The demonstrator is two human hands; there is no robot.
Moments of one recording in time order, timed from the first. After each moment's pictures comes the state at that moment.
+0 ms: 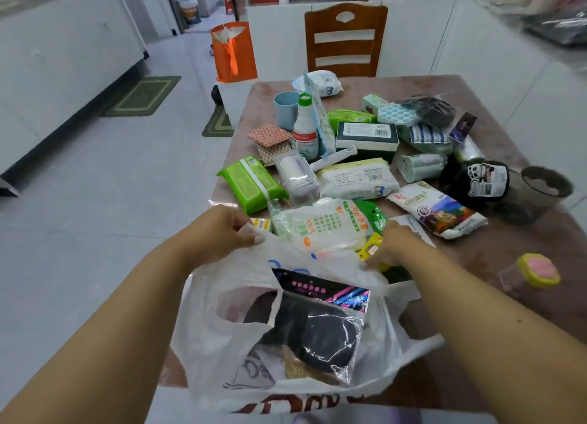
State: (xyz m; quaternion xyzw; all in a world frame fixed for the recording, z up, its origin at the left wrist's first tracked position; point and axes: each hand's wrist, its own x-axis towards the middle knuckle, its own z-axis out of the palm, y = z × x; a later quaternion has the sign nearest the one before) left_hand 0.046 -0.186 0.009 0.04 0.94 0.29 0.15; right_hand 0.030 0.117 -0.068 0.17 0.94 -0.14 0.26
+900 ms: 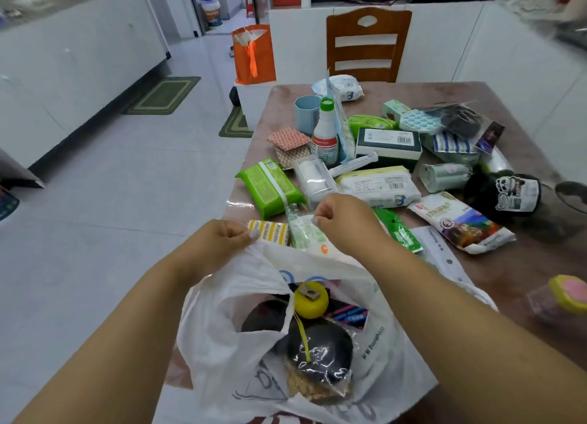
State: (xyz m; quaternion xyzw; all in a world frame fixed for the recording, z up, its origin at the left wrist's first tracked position) left_hand 0.057 -0.215 -0.008 -0.01 0.88 0.46 0.13; right_hand 0.032 0.011 0.005 -0.05 0.95 -0.31 0.07
